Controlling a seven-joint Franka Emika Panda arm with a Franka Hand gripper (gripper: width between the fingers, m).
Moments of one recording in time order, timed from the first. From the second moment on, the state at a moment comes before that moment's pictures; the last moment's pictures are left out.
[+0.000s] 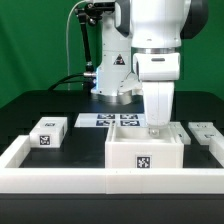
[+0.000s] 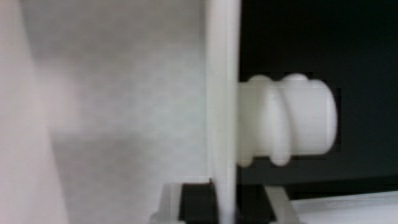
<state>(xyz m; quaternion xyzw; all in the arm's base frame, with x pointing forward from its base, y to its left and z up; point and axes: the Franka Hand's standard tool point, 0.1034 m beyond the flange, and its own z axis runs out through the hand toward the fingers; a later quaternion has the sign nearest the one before) 0.495 0.039 0.029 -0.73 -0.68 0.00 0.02</state>
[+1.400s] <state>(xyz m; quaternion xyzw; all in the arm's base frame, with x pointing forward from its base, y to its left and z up) 0.517 0.111 0.029 -0.72 -0.70 -0.01 0.02</state>
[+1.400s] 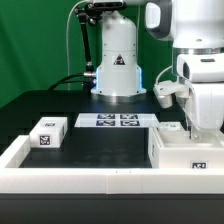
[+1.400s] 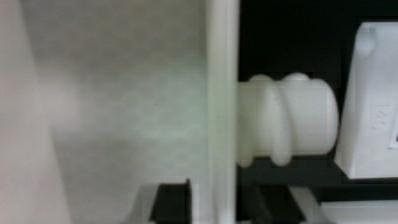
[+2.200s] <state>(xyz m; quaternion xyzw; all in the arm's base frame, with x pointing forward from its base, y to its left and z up) 0.517 0.109 0.029 -0.72 -0.70 -0.01 0.02</state>
